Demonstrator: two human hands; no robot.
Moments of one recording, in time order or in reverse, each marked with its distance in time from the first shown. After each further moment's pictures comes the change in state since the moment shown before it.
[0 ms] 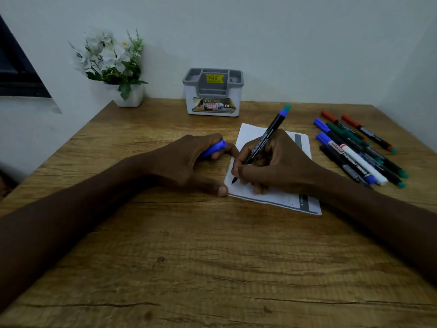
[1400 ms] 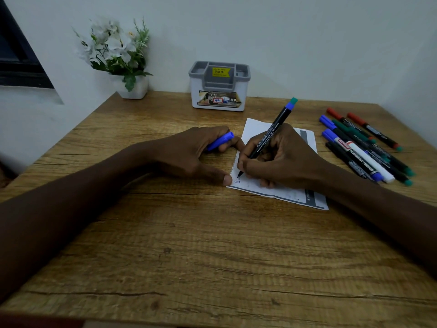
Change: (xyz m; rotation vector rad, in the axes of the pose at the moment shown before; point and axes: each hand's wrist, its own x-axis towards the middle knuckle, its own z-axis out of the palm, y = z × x) left_hand 0.005 -0.006 -0.002 -0.021 -0.017 -0.016; right_hand 0.003 0.002 0.002 -0.087 0.012 0.015
